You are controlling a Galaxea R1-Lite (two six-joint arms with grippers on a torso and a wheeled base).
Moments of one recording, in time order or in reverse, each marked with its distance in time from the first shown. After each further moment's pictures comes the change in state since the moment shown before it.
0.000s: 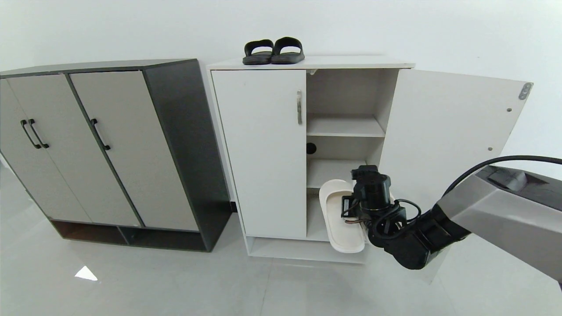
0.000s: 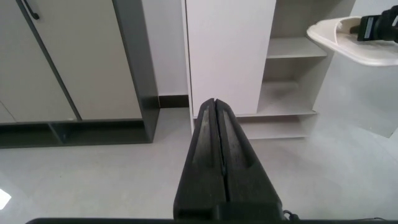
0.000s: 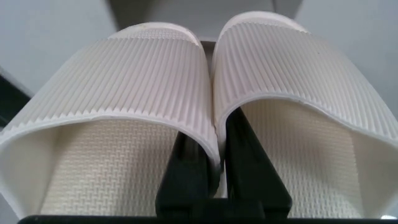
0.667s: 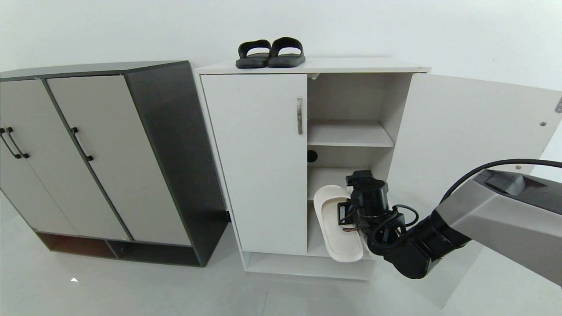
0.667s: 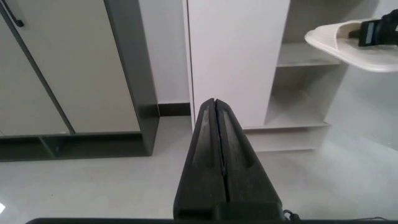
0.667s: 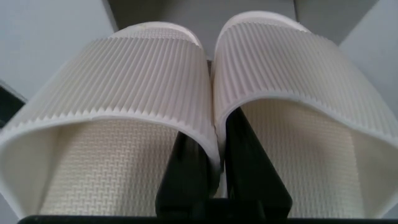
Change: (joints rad) left arm 0.000 0.001 0.000 0.001 0.000 0.003; right arm 0.025 -0.009 0.048 -0.018 0.023 -0.023
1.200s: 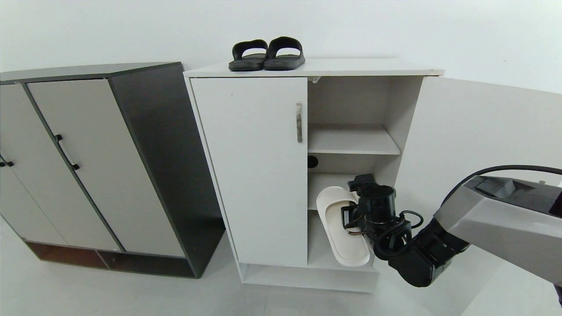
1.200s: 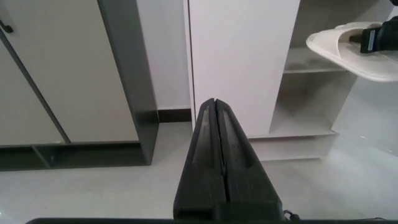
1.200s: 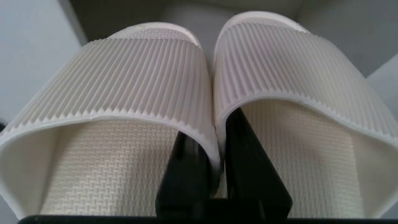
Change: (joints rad) left arm 0.000 0.000 0.000 -0.001 0.000 -0.001; right arm -0.016 0.024 0.075 -0.155 0.039 -0.099
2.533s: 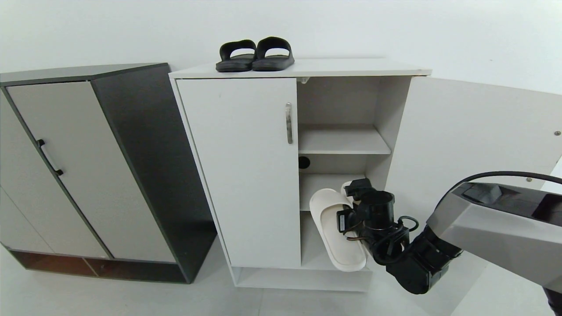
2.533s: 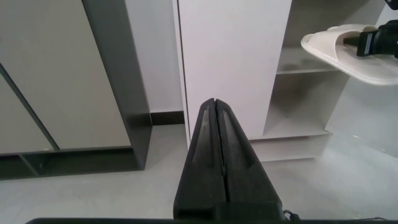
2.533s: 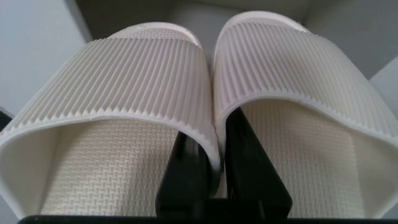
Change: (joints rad) left arm 0.000 0.000 0.000 0.000 0.000 0.000; right arm 0.010 0.036 0.019 -0.090 0.072 0.005
